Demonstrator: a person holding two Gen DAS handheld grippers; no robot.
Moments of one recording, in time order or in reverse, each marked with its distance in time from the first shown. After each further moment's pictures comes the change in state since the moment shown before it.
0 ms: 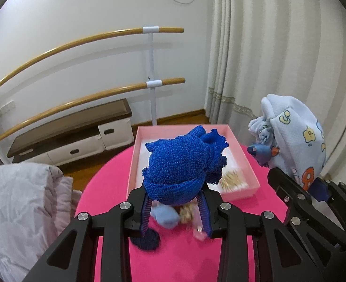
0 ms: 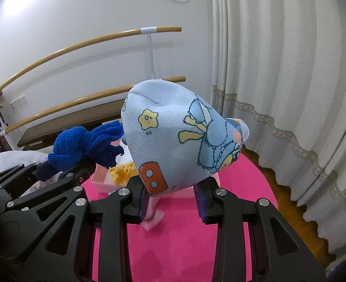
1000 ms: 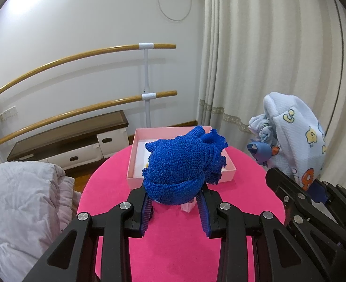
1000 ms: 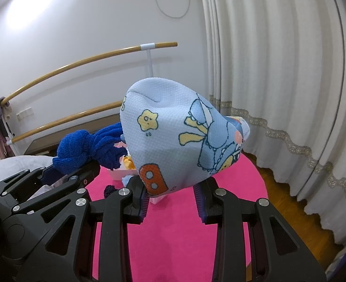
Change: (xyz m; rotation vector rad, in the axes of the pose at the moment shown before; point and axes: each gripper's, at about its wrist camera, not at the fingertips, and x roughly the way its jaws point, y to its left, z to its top) left arm -0.121 0.007 -0.100 0.007 -0.096 -0.045; right arm -0.088 -0.007 -0.053 0.049 -0.094 0.010
